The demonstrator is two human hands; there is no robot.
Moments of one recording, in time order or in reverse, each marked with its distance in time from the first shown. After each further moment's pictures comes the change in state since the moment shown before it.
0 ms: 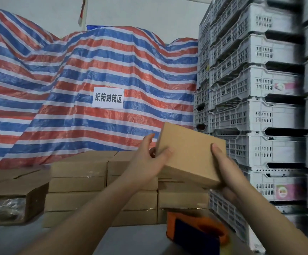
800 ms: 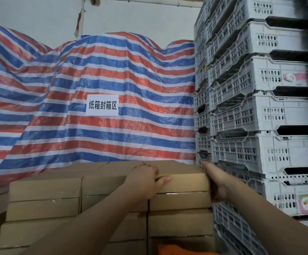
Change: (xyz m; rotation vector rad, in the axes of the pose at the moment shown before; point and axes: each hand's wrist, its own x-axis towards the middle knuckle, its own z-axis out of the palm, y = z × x) left_hand 0.107 -0.096 0.033 1.173 -0.187 -0.012; right_hand 0.158 0.048 -0.006 -0.300 -0.078 0.361
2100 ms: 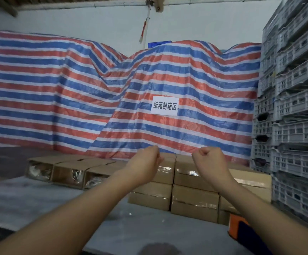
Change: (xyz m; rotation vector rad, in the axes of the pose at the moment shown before) left_hand -0.261 -0.108 -0.173 -0.050 0.284 -0.190; right_hand -0.270 -0.018 0.200 -0.228 -0.019 -1.060
